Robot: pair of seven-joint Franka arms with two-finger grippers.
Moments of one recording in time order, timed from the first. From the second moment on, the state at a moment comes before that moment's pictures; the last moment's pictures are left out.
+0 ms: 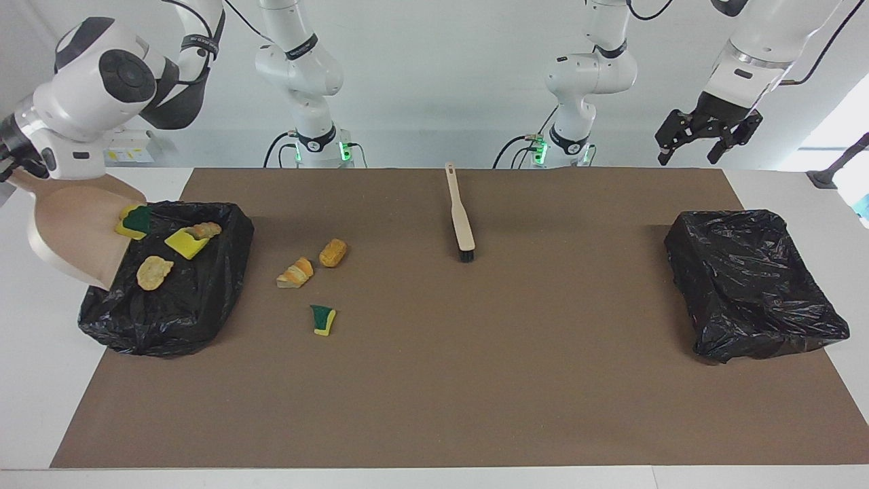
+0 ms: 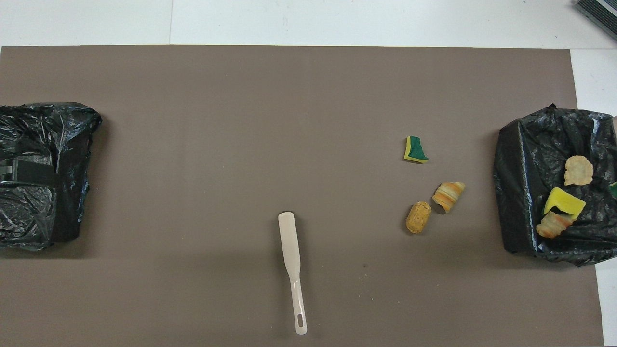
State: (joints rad) left arm 0.01 -0.14 -0.06 -1.64 -0.01 1.53 -0.04; right arm -0.36 0.00 0.12 -1.73 -1.14 1.89 -1.50
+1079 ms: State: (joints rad) left arm 0.01 -0.13 -0.05 -1.64 -0.02 1.54 -0.04; right arm -0.41 0.00 0.10 -1.74 -0.67 1.89 -1.47
